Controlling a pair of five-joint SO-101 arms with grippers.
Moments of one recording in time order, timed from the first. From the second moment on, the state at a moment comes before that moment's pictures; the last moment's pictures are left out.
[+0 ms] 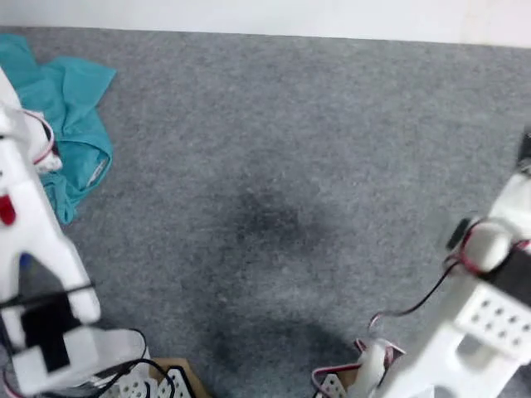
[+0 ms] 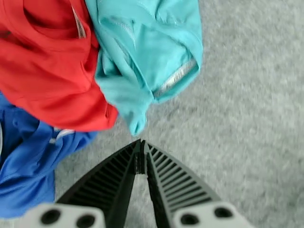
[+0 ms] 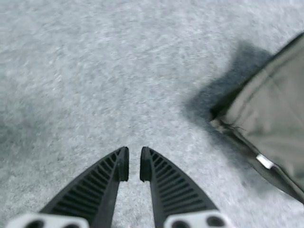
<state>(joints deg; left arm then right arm) -31.4 -7.4 -13.6 94.7 0.1 25.7 -45.6 14.3 96.4 11.5</state>
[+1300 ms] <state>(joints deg) -36.7 -24.1 39.3 43.1 2.2 20.8 -47.6 38.0 88.2 13.5</state>
